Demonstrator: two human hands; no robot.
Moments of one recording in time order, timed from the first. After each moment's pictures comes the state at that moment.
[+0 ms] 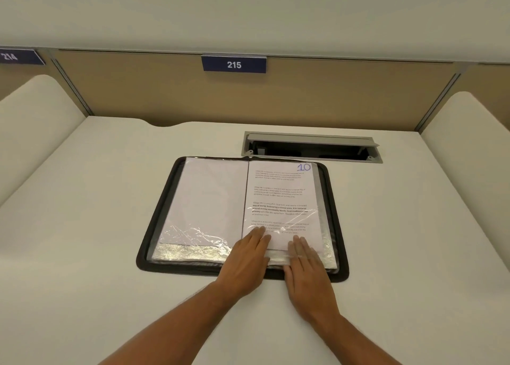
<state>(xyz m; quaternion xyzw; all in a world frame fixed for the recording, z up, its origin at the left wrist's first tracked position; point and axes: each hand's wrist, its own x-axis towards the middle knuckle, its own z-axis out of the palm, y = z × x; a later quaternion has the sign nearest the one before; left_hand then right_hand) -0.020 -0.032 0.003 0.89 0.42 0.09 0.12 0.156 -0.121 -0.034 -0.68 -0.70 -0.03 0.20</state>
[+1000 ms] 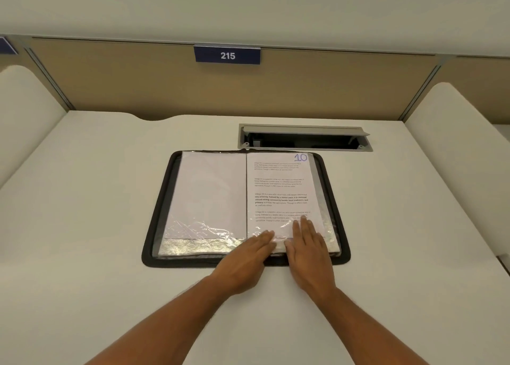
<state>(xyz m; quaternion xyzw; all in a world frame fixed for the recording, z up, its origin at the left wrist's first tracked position) -0.063 -0.030 -0.007 0.94 0.26 0.12 0.17 0.136 -0.102 -0.020 -0.79 -0.61 0.05 0.11</state>
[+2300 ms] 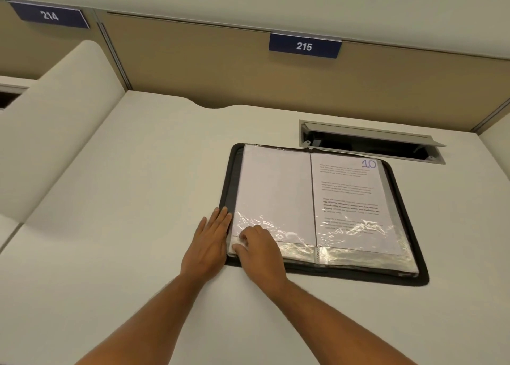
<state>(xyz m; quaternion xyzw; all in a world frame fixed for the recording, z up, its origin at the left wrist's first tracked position) -0.281 0.052 -0.044 0.83 0.52 0.13 0.17 -0.119 0.000 0.003 -0.69 -0.64 0.23 0.23</state>
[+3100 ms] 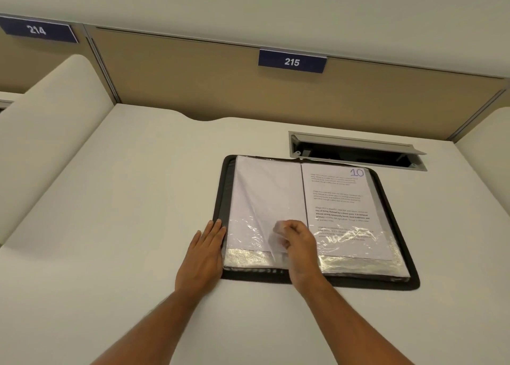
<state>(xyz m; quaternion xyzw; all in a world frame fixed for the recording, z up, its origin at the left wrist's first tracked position) -0.282 0.055 -0.046 0.83 0.52 0.13 0.16 -0.057 0.001 0.054 -0.63 -0.20 0.48 0.57</state>
